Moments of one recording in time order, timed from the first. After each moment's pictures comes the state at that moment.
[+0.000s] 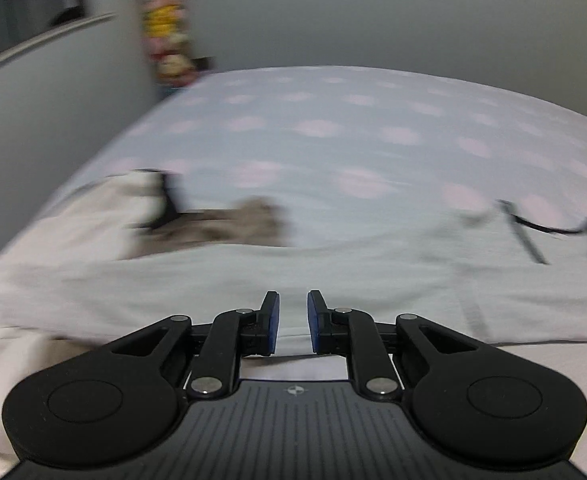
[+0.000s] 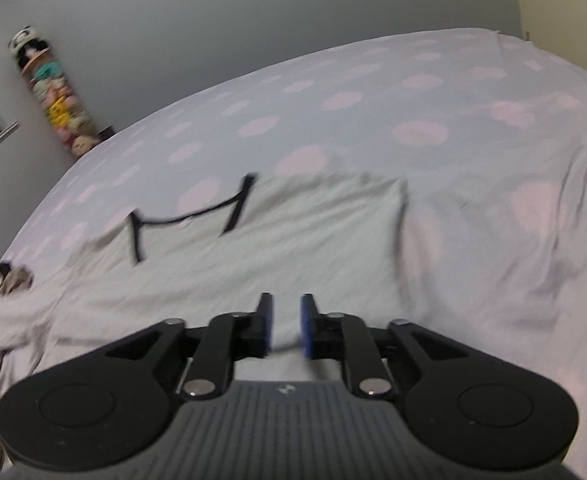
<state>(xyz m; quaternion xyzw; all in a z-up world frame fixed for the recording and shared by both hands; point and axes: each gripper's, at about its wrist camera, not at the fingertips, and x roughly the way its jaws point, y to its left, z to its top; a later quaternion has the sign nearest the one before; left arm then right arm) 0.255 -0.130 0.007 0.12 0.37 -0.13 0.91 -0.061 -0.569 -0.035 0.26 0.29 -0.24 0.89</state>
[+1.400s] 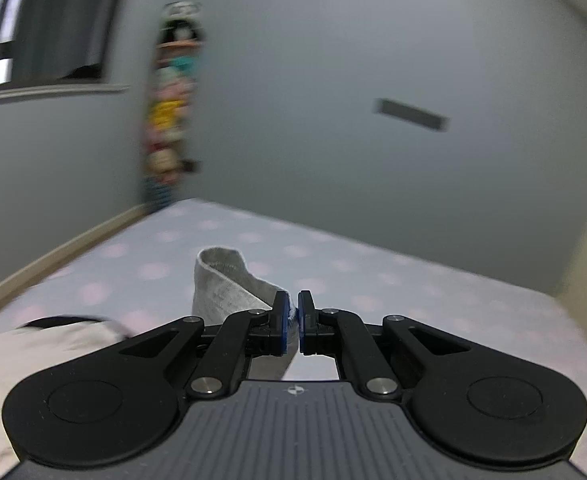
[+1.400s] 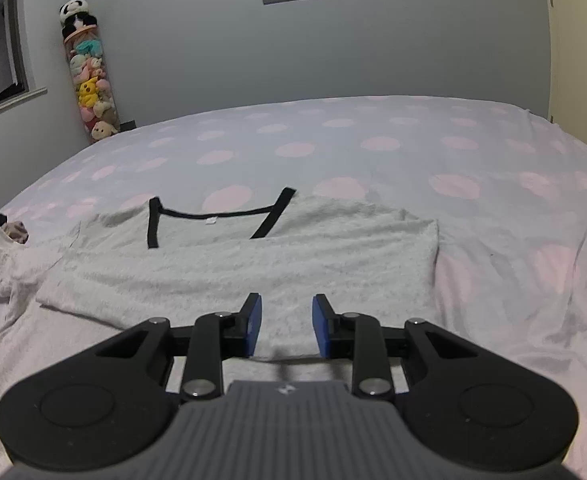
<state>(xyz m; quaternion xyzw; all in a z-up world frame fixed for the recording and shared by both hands) 0.248 -0.195 0.191 -0.05 0.22 -0.22 0.95 -0.048 -0.542 -0.043 0.14 0.26 -0.25 0.92</state>
